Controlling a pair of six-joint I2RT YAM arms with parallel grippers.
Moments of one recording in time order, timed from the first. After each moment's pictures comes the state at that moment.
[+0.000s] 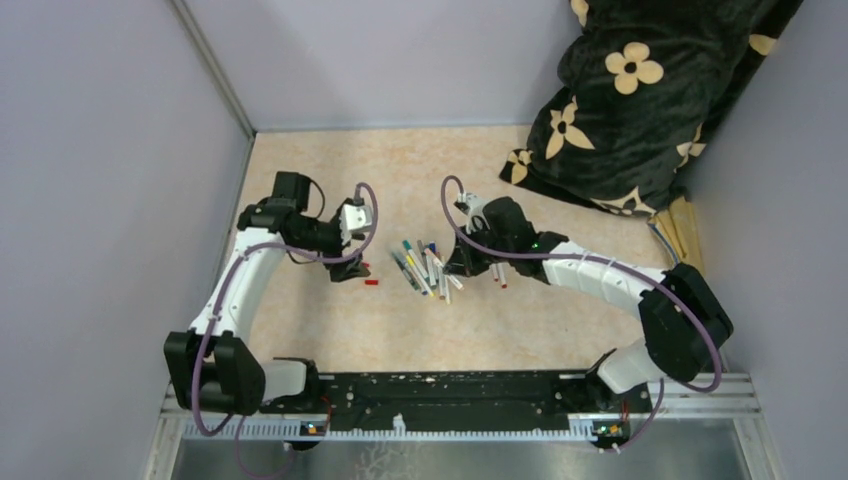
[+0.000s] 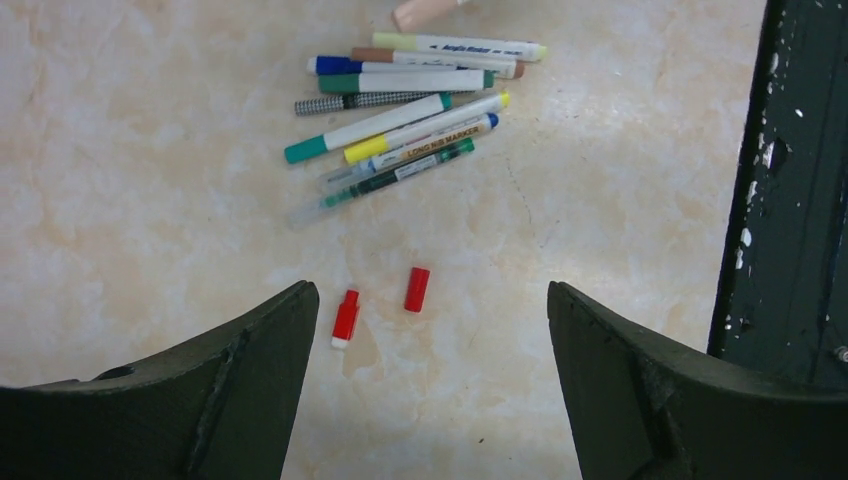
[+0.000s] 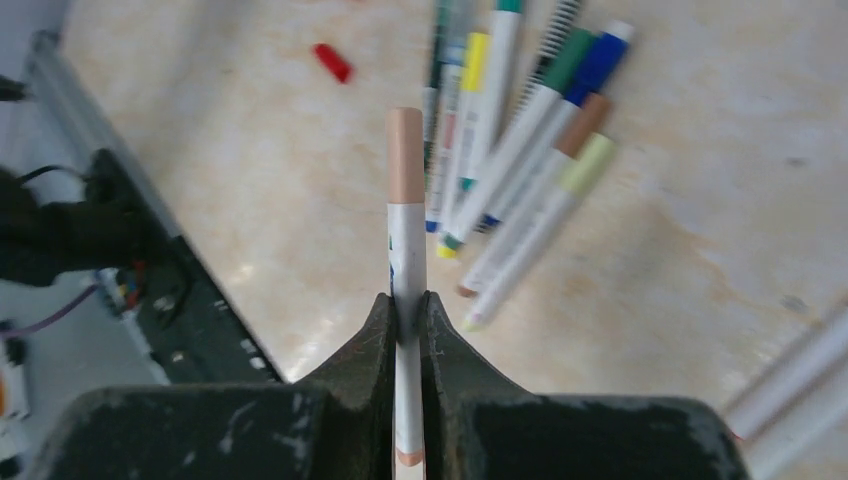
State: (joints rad) left arm -0.08 1.29 1.10 -0.99 0.82 1.10; right arm 0.71 1.46 0.85 -0.08 -0.28 0.37
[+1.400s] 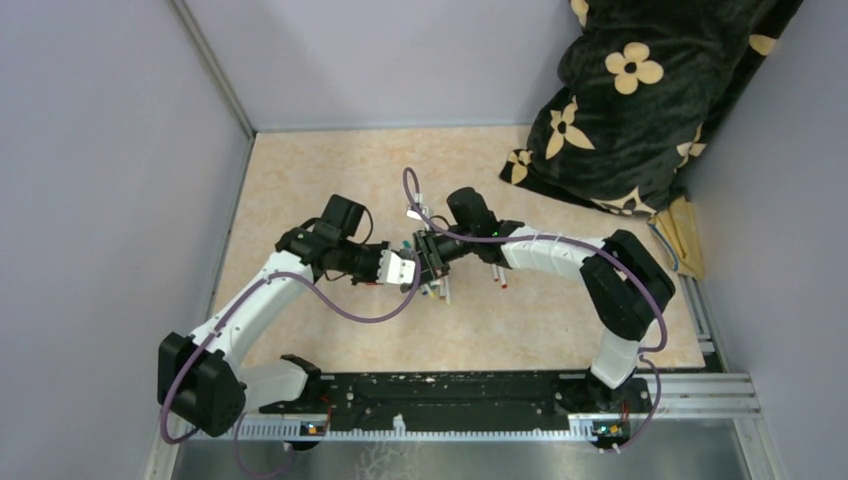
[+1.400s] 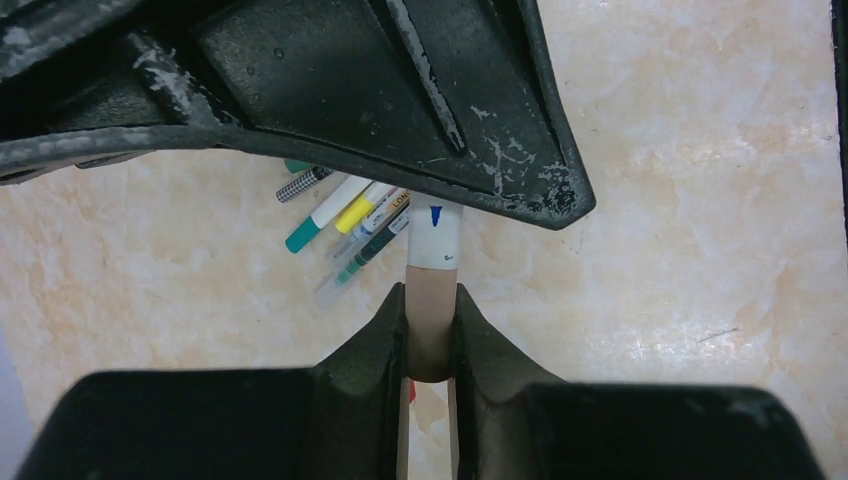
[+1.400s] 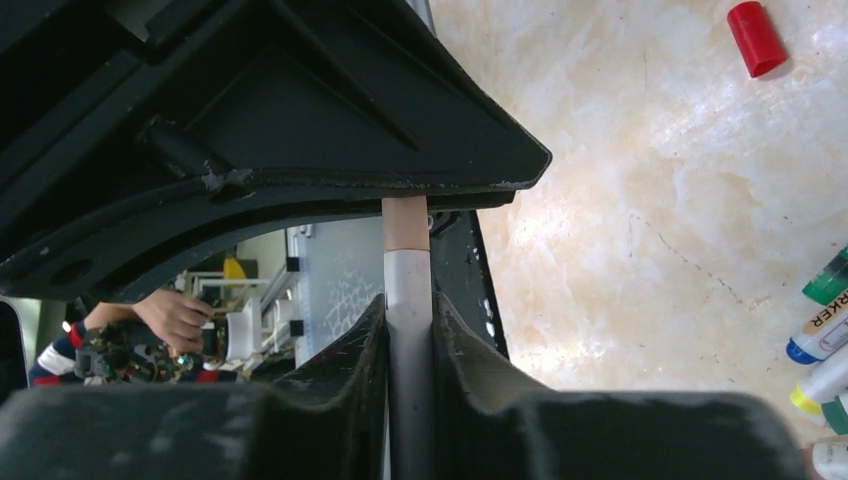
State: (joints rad) left arm -0.48 1.19 0.94 -0.80 0.55 1.26; right arm 0.77 1.77 1.11 0.07 -0.98 0.59
